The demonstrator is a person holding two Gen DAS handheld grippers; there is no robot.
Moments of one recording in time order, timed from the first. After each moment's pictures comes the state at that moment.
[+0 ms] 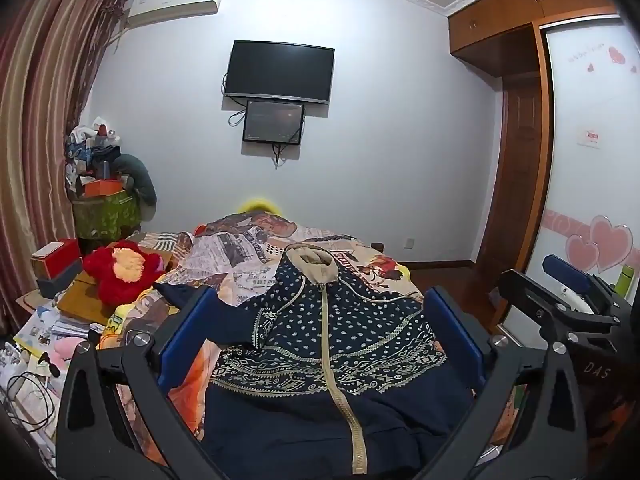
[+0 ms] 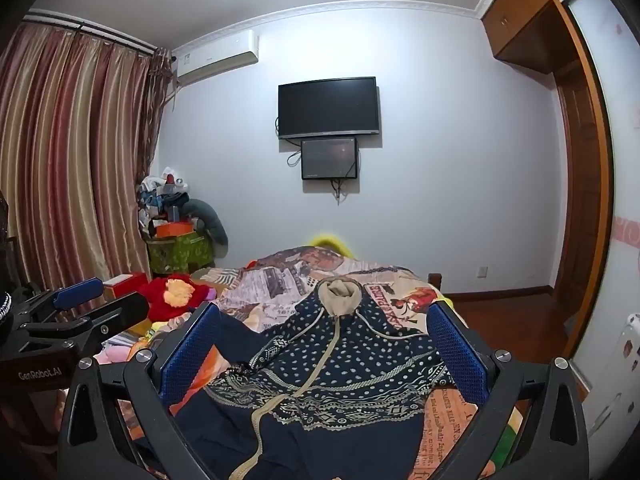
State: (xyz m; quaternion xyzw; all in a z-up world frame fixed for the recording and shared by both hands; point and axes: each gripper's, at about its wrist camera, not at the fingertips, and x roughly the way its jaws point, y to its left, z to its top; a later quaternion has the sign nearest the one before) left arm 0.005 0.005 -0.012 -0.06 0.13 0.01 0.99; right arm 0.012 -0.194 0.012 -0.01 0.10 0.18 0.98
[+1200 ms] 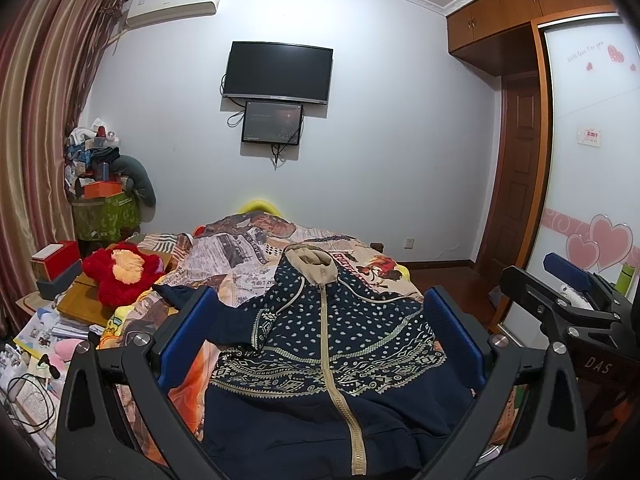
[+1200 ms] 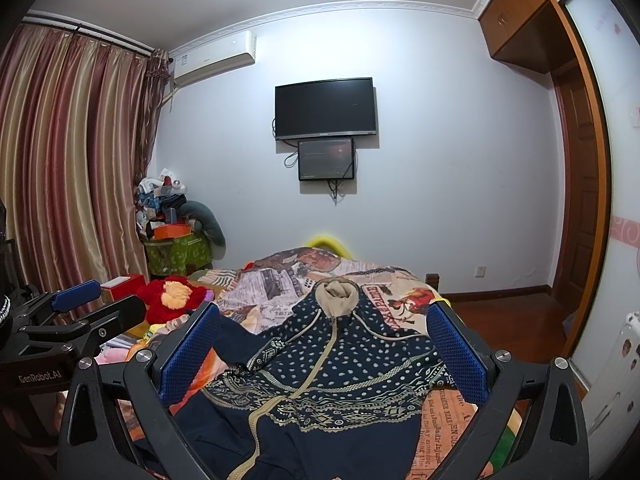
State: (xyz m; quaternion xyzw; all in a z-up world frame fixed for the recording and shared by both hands) left arm 0.005 0.005 -0.006 -0.06 0.13 0.01 0.99; right arm 0.012 -0.195 0.013 0.00 0.10 0.18 0.98
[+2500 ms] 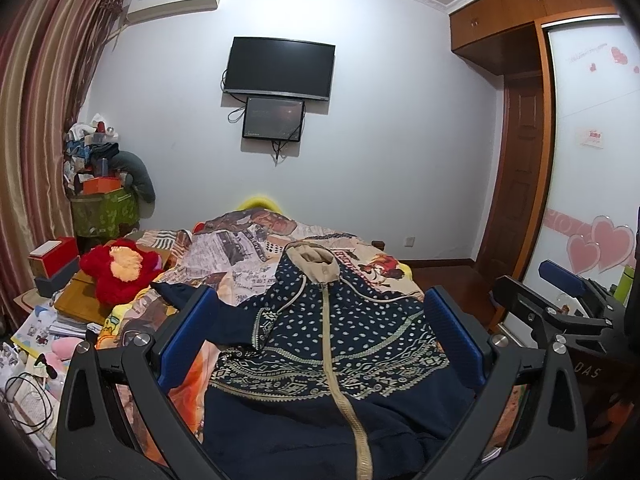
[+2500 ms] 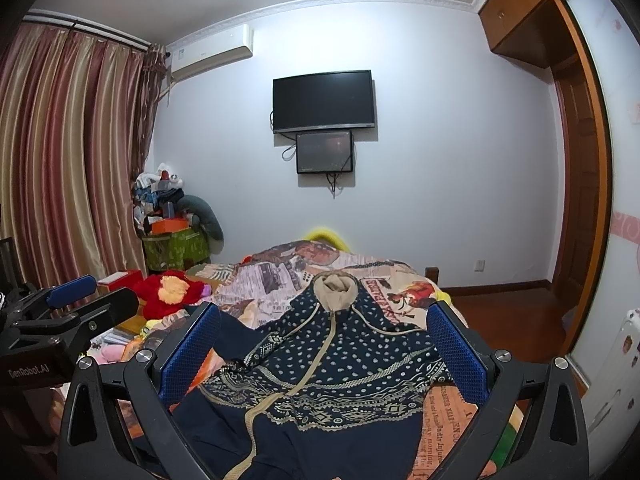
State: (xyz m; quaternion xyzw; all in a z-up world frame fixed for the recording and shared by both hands) left arm 0.019 0.013 -0.007 -0.06 0.14 0.01 0.99; right arm 0.033 -0.197 0.006 -0.01 0.12 0.17 0.98
